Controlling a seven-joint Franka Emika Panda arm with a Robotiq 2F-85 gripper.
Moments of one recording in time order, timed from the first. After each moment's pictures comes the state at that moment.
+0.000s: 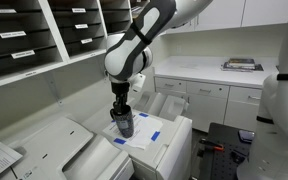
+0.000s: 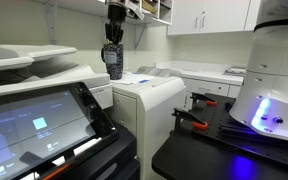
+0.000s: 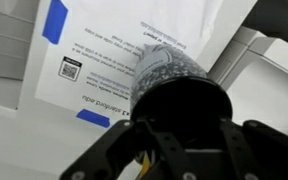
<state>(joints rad) 0.03 0.04 0.02 -2.27 0.13 2.44 -0.44</state>
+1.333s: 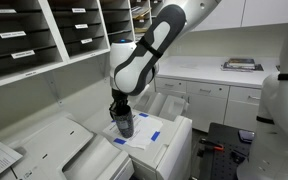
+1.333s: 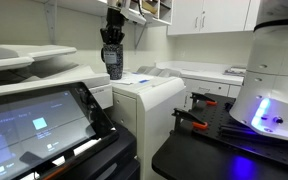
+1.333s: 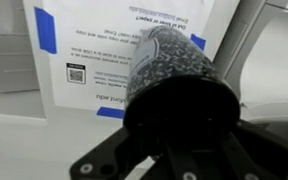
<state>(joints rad) 0.04 0.02 0.04 -2.39 0.01 2.72 -0.05</state>
